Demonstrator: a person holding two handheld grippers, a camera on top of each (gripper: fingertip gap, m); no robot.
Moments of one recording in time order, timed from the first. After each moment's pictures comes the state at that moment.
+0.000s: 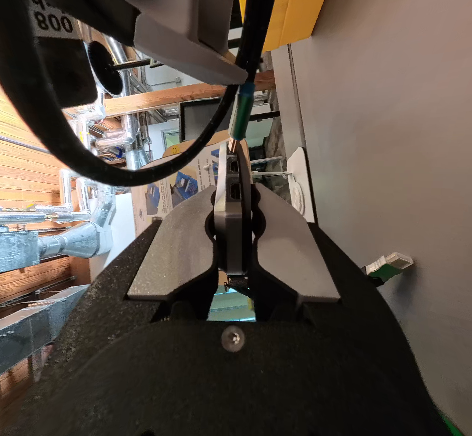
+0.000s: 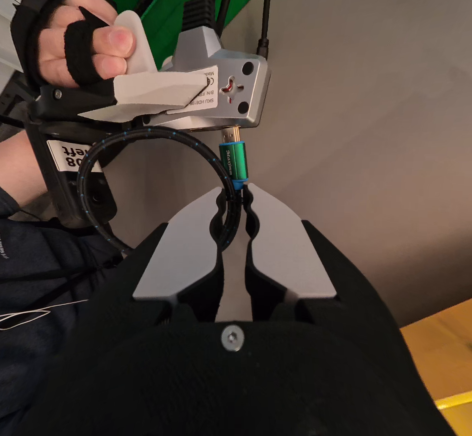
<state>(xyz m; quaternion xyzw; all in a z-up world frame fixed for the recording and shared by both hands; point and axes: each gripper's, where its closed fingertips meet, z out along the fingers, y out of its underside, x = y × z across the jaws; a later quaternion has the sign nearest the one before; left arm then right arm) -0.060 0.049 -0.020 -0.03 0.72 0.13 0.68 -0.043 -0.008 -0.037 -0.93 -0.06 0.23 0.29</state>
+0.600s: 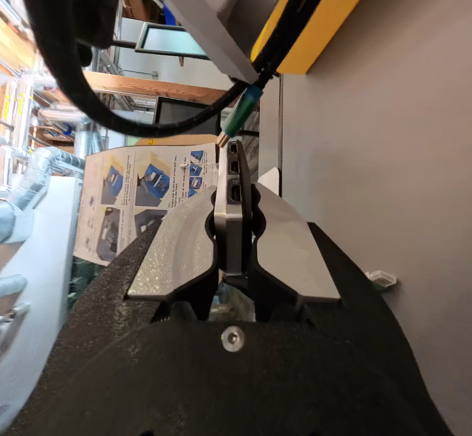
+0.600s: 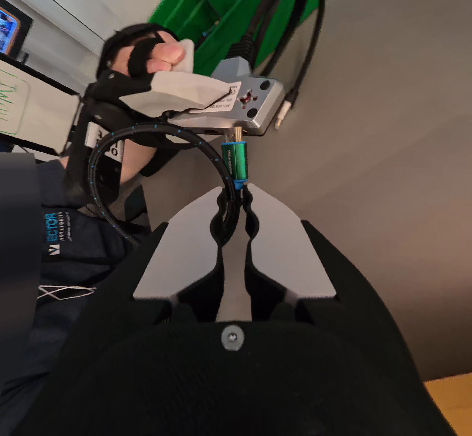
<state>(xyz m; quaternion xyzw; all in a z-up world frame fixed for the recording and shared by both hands) -0.062 0.047 -0.012 -0.12 0.74 0.01 0.66 -0.046 -0.010 -0.018 -0.88 -0.07 0.33 0.33</state>
